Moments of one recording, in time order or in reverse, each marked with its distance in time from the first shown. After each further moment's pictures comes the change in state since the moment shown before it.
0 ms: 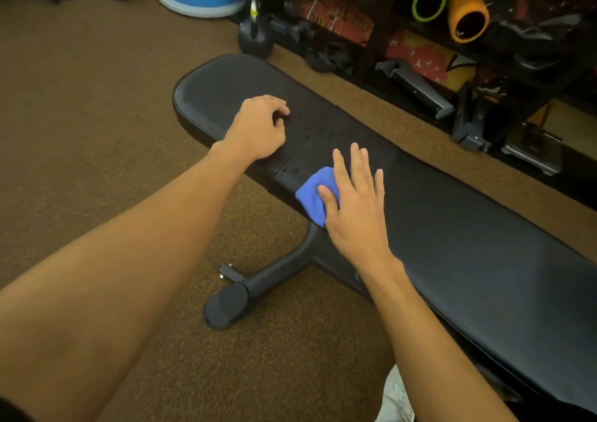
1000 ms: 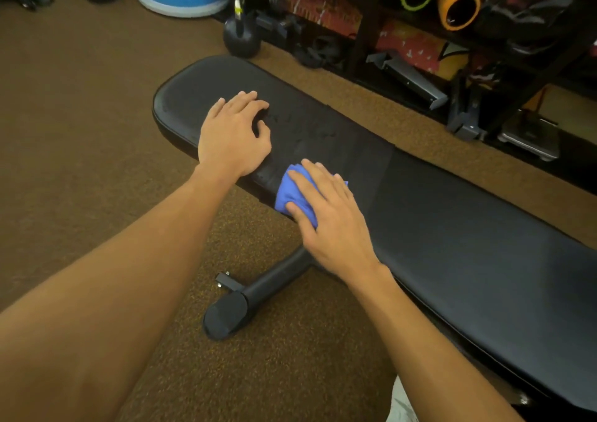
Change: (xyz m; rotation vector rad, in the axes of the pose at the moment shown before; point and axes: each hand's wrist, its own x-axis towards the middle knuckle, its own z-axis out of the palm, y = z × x) left_hand -0.010 -0.007 0.006 0.355 0.162 0.031; right_hand 0.005 -0.003 0.020 0.014 -0.063 -0.204
